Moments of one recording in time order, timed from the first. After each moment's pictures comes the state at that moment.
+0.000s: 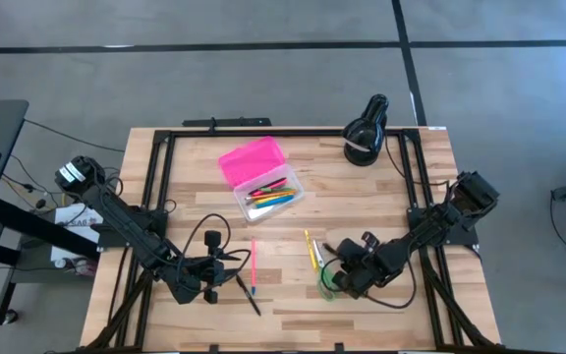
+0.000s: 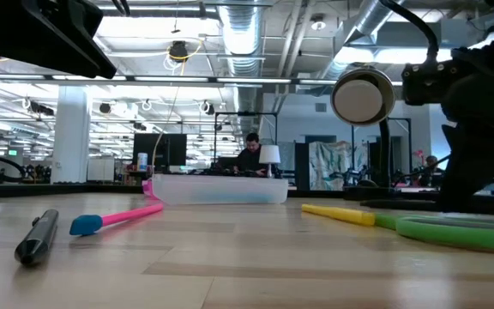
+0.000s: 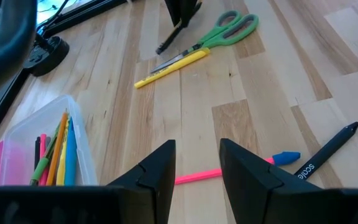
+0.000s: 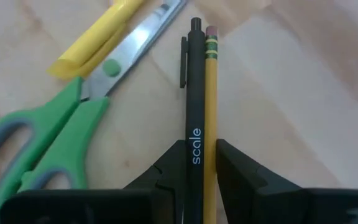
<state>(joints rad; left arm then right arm) -0.76 1.36 0.68 -0.11 -0.77 -0.23 0.62 1.69 0.85 -0.59 0.43 1.19</state>
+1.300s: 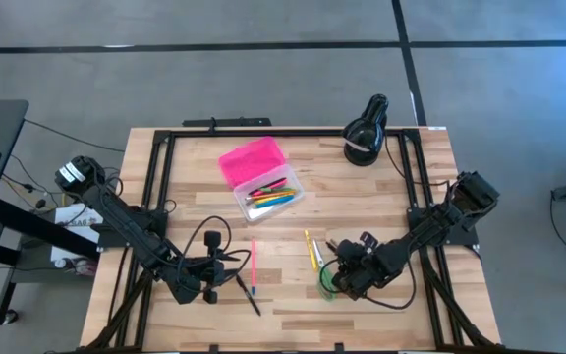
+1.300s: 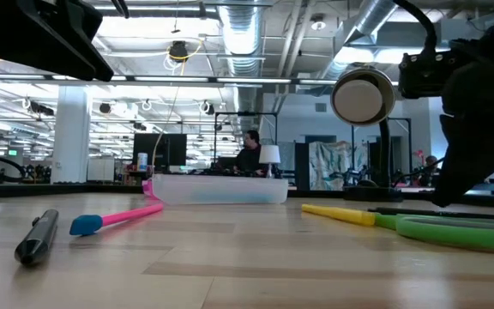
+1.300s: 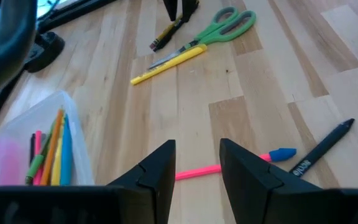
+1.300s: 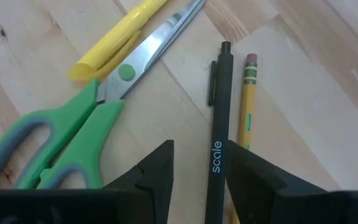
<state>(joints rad) -0.76 1.36 0.68 -0.12 -0.75 -0.24 0.62 1.69 0.88 -0.59 0.43 1.15</state>
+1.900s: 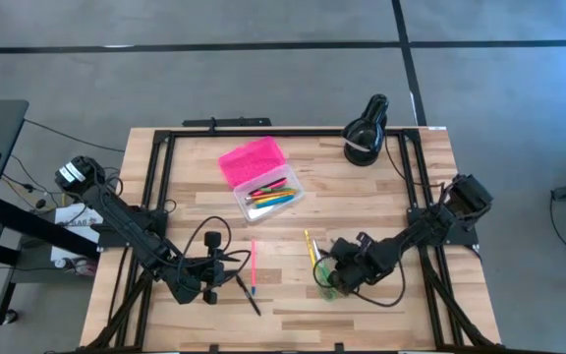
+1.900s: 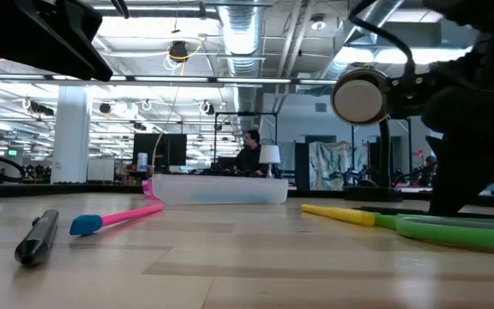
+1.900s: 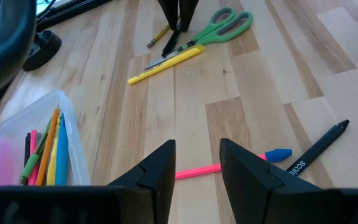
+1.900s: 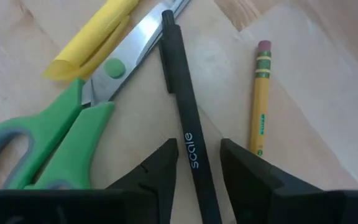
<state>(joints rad) -0.76 1.36 0.68 -0.11 -0.74 -0.25 0.58 1.76 0.89 -0.58 0.31 1.15</state>
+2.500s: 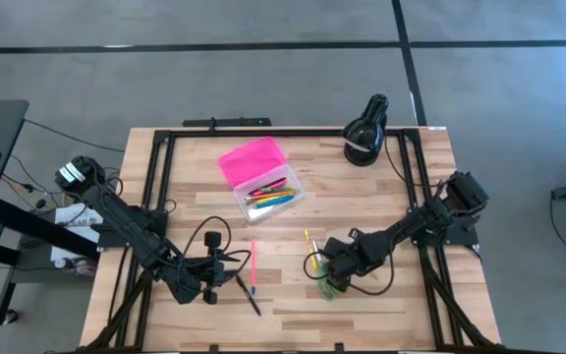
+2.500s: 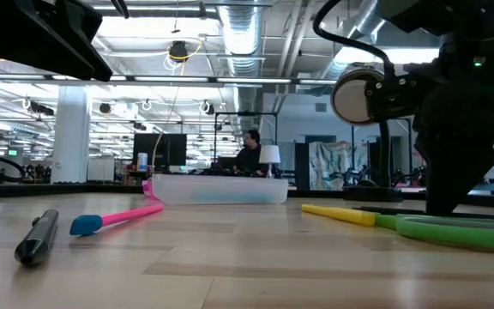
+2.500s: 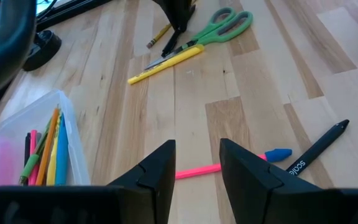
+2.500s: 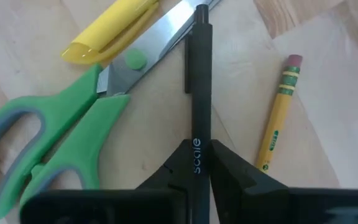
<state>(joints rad) -0.76 1.36 0.68 -0.12 -0.74 -0.25 0.47 1.77 0.94 -0.62 0.18 0.89</state>
